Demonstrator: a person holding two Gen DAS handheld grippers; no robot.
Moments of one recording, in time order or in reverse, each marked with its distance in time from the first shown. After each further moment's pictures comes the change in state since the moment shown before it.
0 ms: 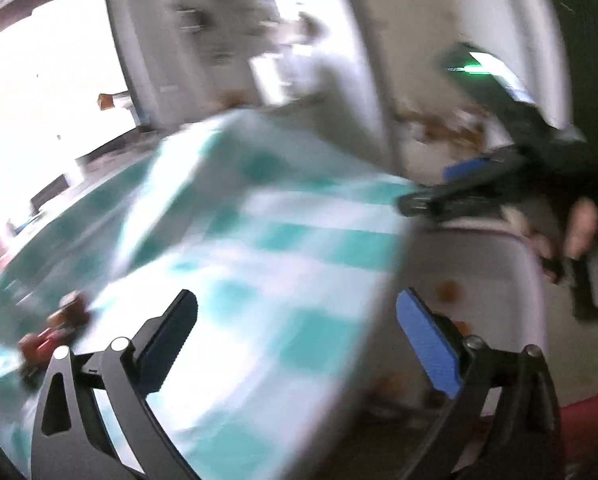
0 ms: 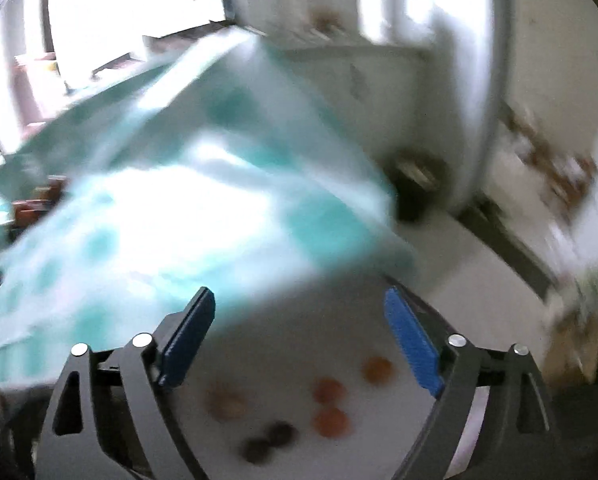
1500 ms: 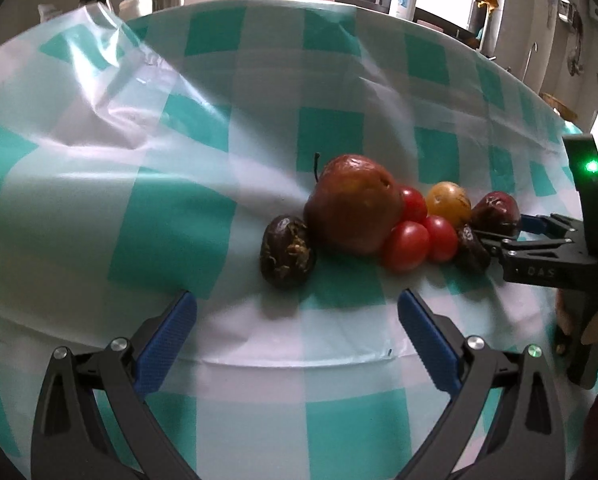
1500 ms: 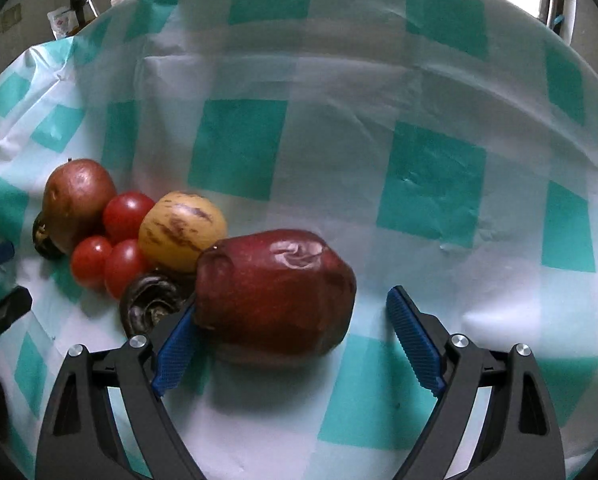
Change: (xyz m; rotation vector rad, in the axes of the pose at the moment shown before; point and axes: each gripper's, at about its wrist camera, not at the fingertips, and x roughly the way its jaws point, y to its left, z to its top) left arm 0.043 0.420 -0.152 -0.829 0.358 0.460; right arm 0.298 0.416 0.142 -0.544 0.252 0.395
